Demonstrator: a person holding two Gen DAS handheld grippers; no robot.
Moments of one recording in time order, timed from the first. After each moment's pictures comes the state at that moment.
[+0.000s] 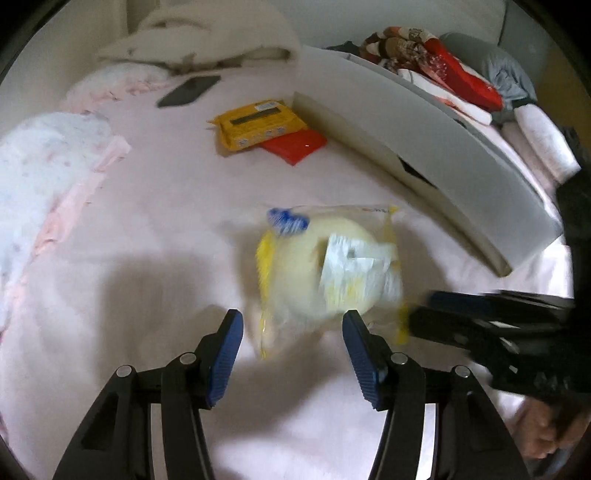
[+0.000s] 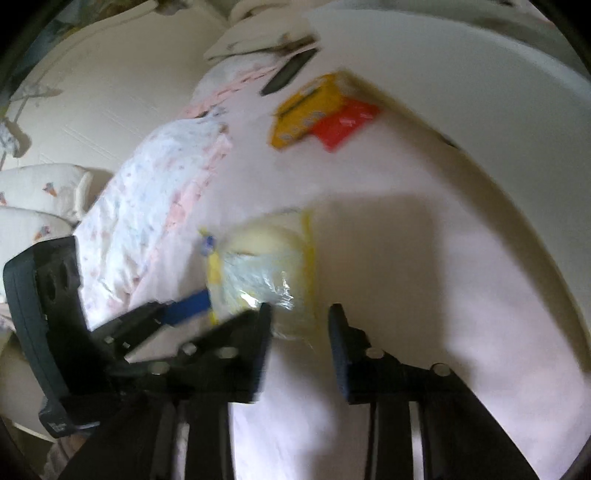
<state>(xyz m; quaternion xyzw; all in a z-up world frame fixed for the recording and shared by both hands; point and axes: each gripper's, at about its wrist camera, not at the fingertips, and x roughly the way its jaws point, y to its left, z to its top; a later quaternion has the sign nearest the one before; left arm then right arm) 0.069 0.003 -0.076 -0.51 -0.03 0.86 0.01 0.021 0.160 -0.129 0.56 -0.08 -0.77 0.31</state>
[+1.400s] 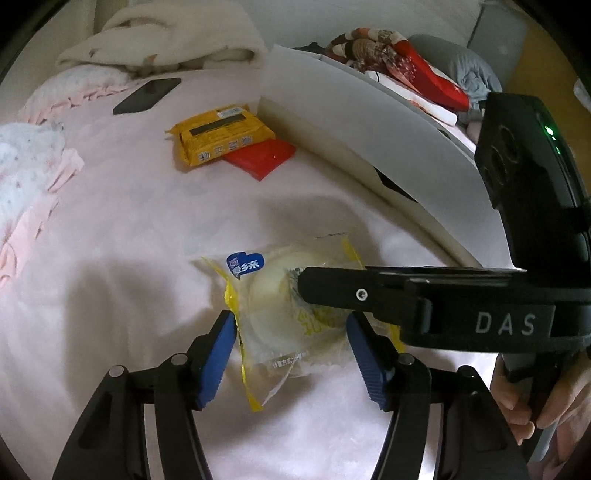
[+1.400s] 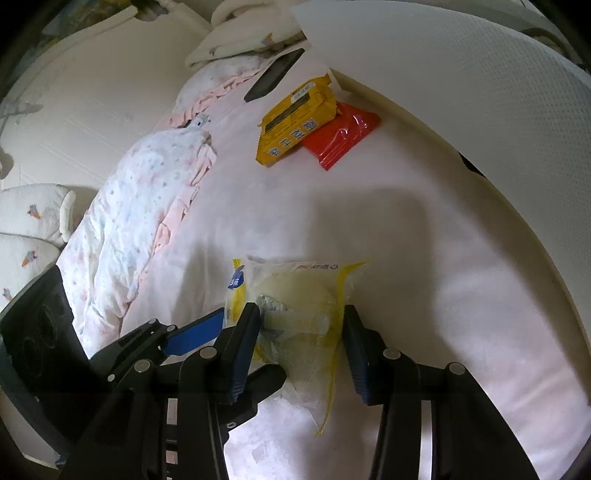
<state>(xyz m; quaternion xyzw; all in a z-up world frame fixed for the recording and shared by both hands) 0.042 -0.008 -0.100 -0.48 -0.08 0.87 0.12 -0.027 0.125 -0.133 0.56 -0.14 -0.76 0.30</state>
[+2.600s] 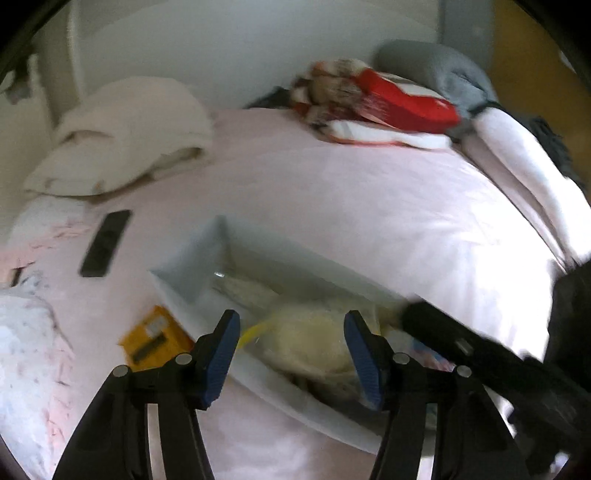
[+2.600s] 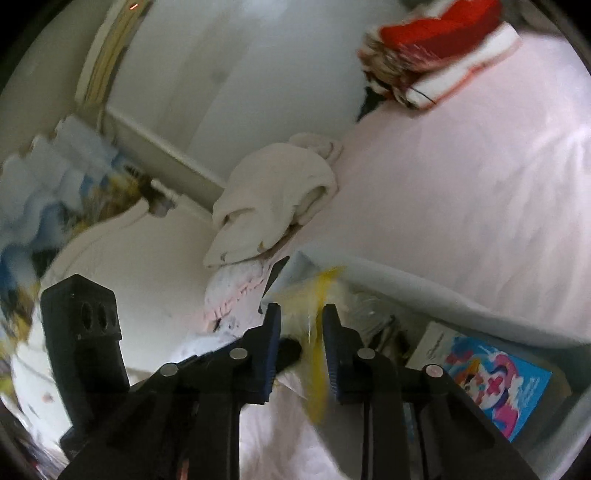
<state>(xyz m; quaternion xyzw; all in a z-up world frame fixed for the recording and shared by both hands) -0.094 0.123 0.030 -0.43 0.03 0.90 0.09 -0.077 0.301 -0.051 0.31 -0.41 -0.82 0.25</state>
